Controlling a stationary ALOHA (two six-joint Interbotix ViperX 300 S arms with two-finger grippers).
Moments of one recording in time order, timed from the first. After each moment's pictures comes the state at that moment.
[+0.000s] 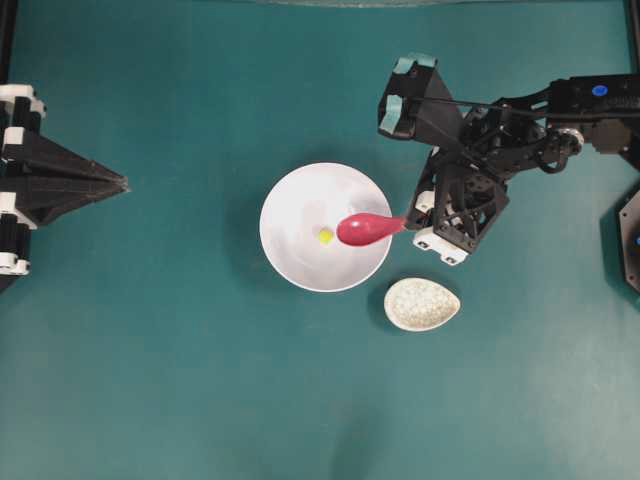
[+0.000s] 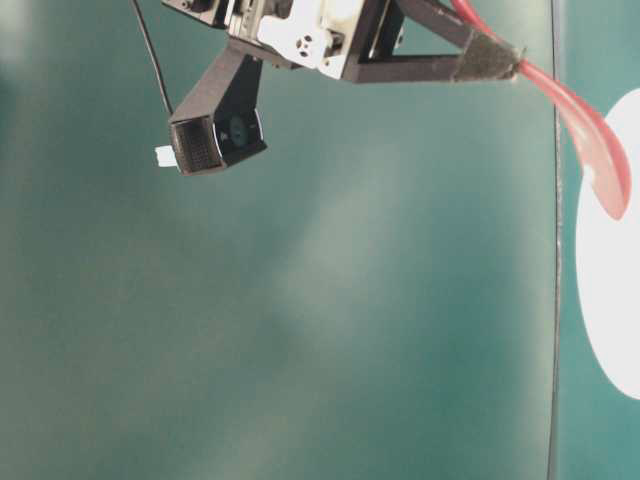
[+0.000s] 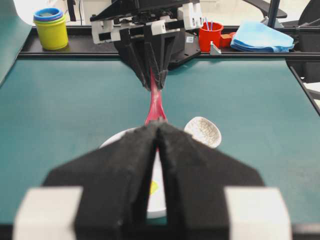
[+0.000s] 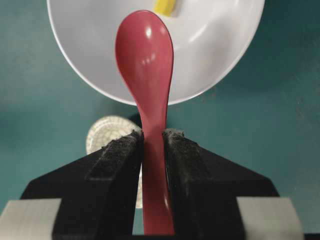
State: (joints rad) left arm 0.00 -0.96 1.17 0.01 -0.21 0.01; right arm -0.15 -0.18 0.54 0.31 0.71 0.11
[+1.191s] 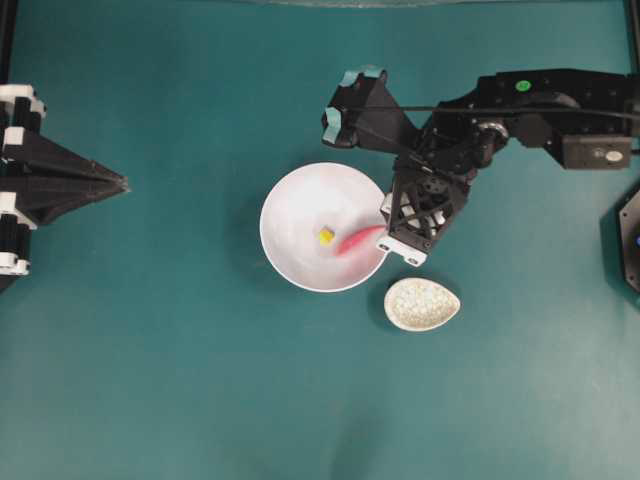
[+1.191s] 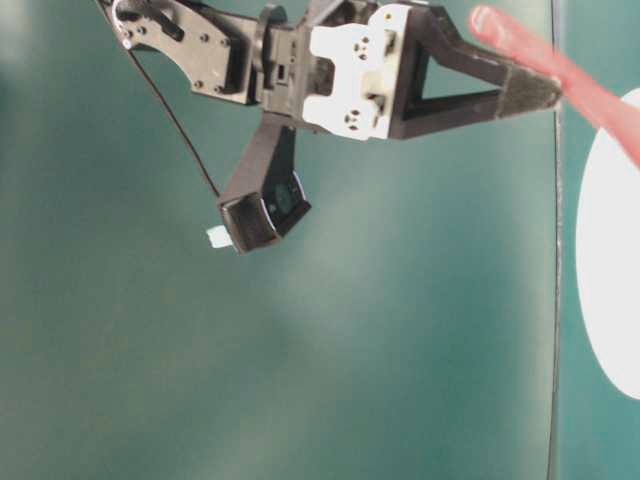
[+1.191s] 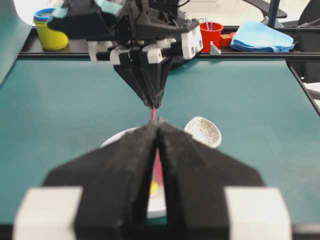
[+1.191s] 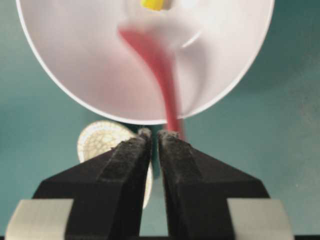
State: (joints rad) left arm 0.00 -0.96 1.17 0.01 -0.21 0.01; right arm -0.15 0.00 0.37 0.31 0.92 0.14
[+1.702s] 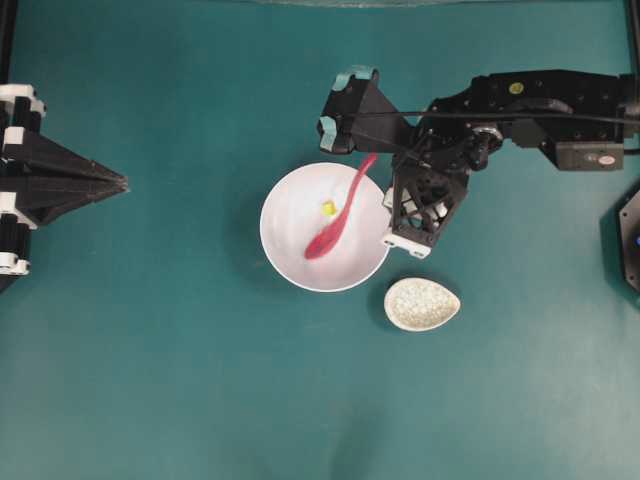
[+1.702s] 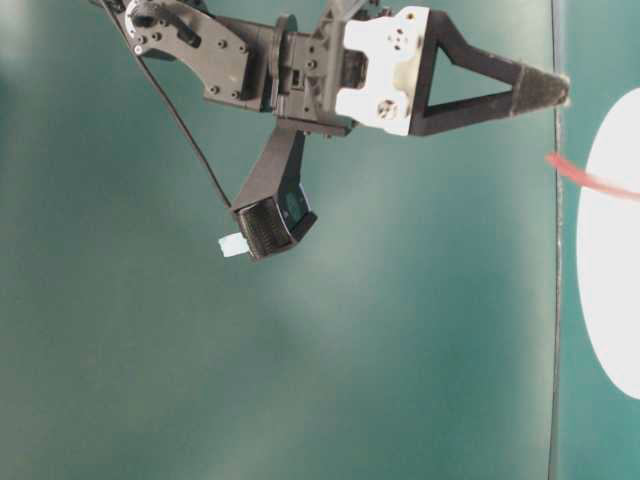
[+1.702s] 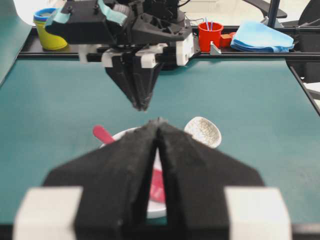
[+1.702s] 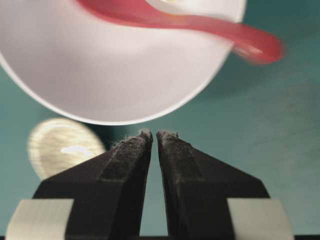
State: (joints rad) left arm 0.00 -0.96 1.17 0.01 -0.21 0.01; right arm -0.15 0.01 0.36 0.15 0.90 0.09
